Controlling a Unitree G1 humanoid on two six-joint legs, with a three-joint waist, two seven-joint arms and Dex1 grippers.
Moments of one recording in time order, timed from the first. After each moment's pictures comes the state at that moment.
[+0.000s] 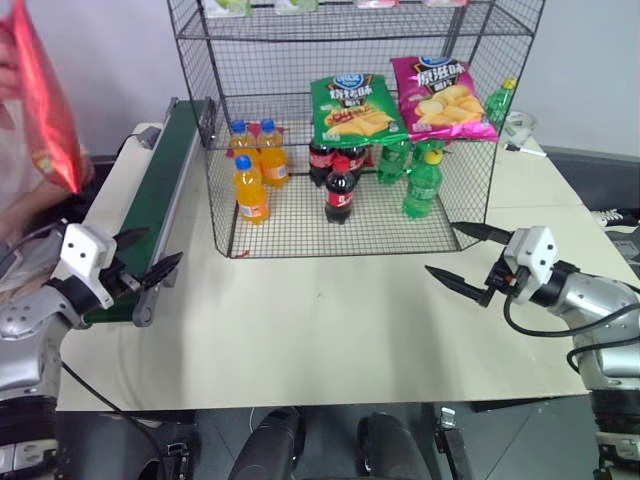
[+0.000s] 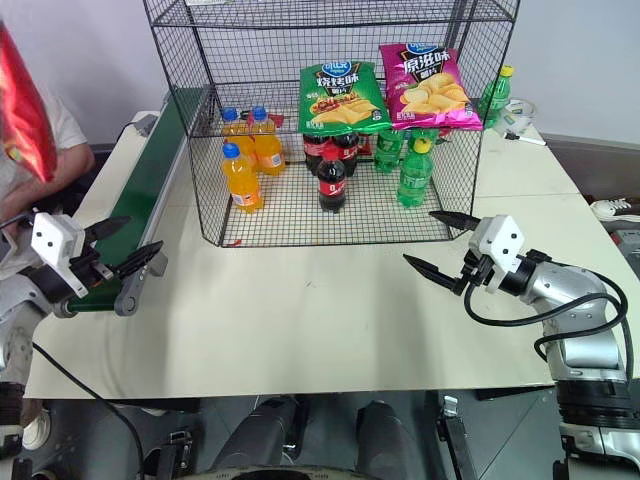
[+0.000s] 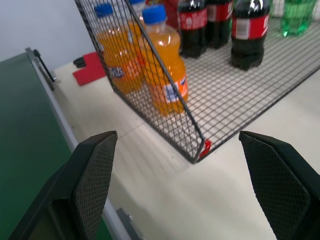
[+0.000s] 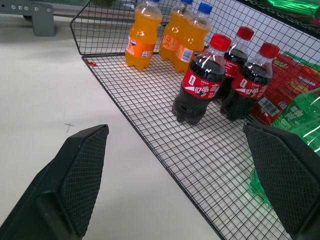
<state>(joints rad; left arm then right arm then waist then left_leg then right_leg) -0.14 0.74 0.37 0.18 -0.43 0.03 -0.91 -0.18 -0.72 -0.20 0.02 0.38 -0.07 1.04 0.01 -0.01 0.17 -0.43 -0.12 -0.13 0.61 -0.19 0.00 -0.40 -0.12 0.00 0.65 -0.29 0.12</state>
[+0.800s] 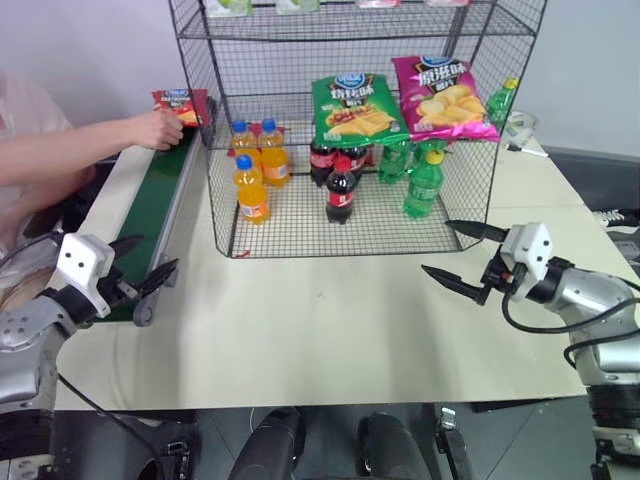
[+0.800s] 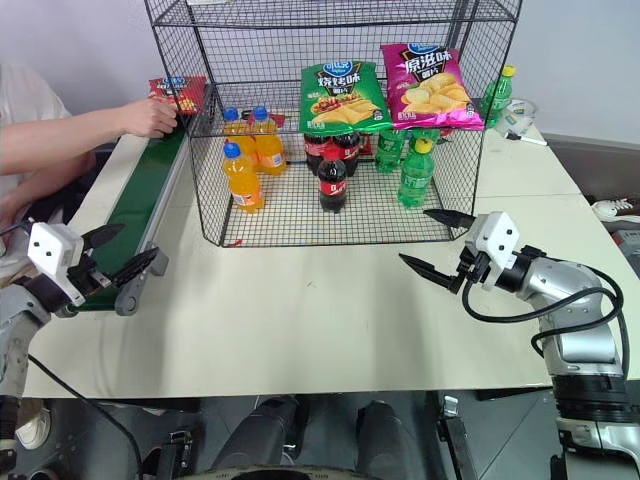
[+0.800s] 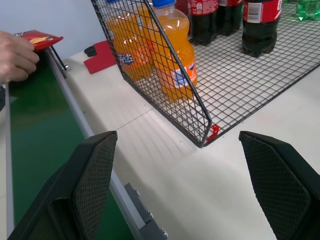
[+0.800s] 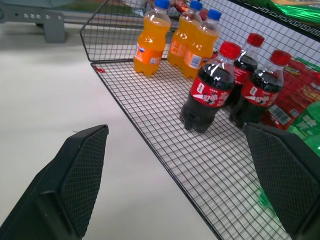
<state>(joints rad) -0.07 0.74 0.37 0.15 -0.40 0.00 -0.85 -0.22 -0.72 -0.18 0.02 0.40 -0.04 1.06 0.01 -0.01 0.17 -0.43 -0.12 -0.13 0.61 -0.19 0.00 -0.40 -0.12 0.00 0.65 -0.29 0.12</state>
